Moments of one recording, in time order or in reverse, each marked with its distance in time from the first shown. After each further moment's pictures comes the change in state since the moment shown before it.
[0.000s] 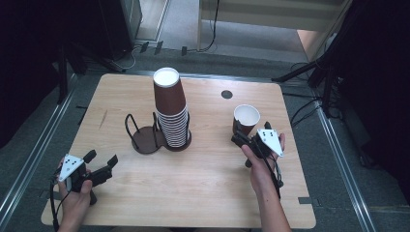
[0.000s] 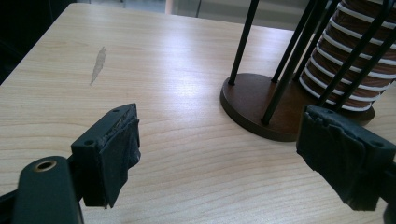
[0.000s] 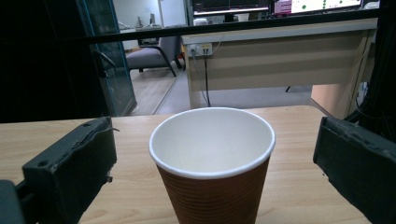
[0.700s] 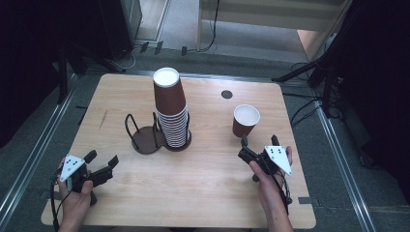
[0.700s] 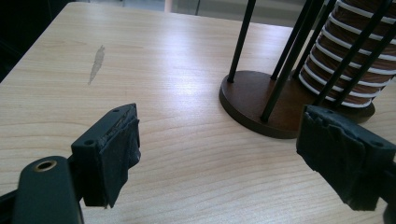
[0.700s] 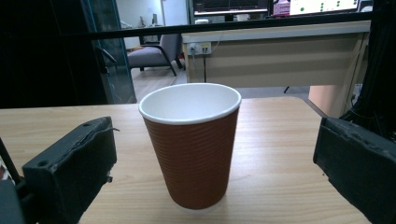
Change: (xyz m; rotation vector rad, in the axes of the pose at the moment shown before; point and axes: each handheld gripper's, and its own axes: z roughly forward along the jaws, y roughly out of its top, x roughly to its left) left arm -0.001 0.000 0.000 0.007 0.000 0.009; right arm -0.021 -0.016 -0.041 -0.003 0.002 -0.026
